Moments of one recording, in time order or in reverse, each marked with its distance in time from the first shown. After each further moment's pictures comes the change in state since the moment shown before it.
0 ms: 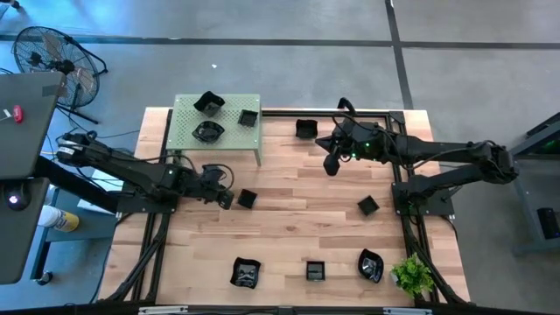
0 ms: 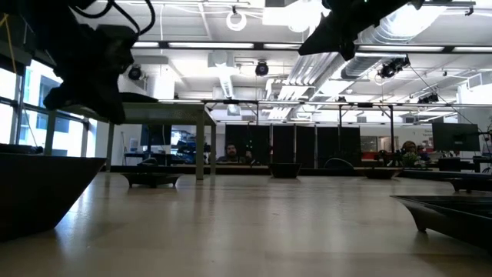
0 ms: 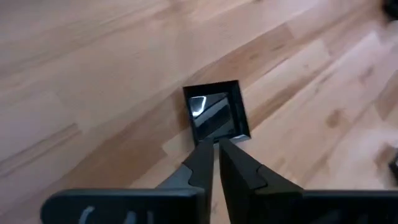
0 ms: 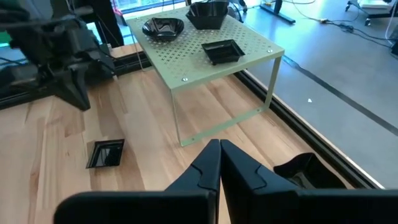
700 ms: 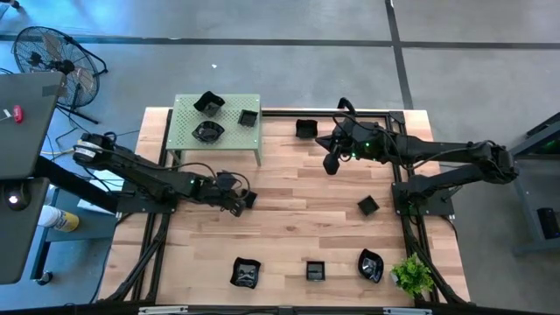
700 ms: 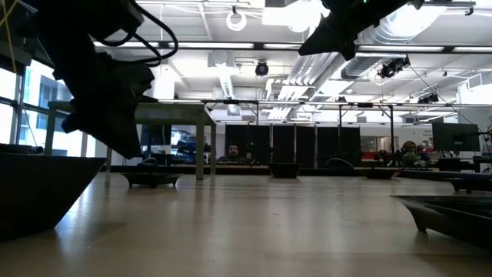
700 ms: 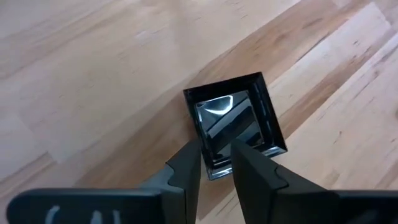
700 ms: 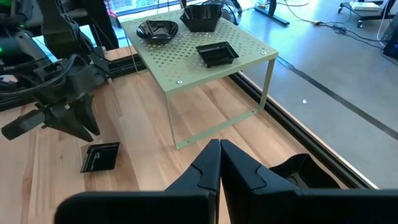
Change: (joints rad) left arm 0.001 0.276 0.000 0.178 -0.035 0.106; right arm 0.000 0.000 0.000 0.004 0.018 0.002
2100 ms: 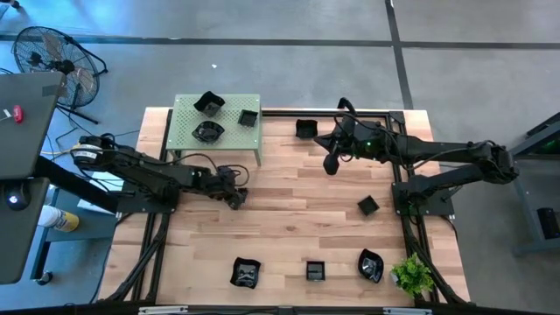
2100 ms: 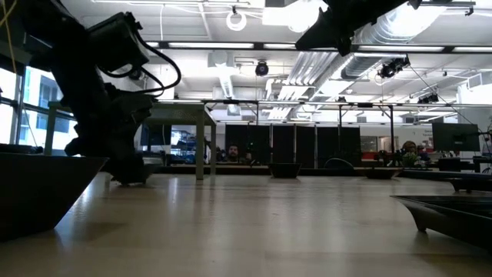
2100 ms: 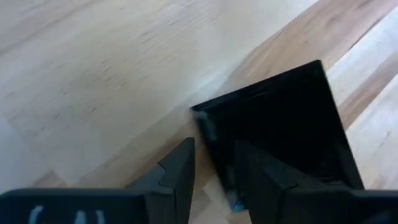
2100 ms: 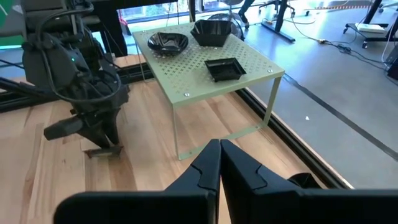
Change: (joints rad) left arm 0.185 0.014 -0.137 0.187 0.206 0.131; right arm 0.000 0.000 0.000 0.053 -0.023 -0.072
